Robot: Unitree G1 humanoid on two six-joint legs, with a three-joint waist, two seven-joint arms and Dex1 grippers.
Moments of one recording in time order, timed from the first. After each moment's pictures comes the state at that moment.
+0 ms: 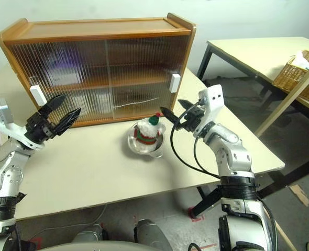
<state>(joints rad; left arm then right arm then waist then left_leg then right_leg) -0.23 0.41 0.22 -0.04 -0.65 0.09 -0.88 -0.46 -0.49 -0.16 0.22 0.41 0.31 0.64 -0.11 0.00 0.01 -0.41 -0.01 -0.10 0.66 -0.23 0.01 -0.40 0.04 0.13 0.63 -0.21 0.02</state>
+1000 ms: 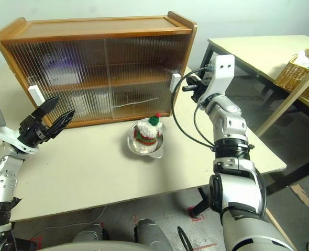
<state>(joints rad) -0.20 0.40 0.25 -0.08 -0.67 0.11 -0.86 -0.82 -0.47 -0.21 0.60 0.27 0.26 0.45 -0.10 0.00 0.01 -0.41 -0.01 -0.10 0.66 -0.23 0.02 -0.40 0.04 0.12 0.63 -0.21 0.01</state>
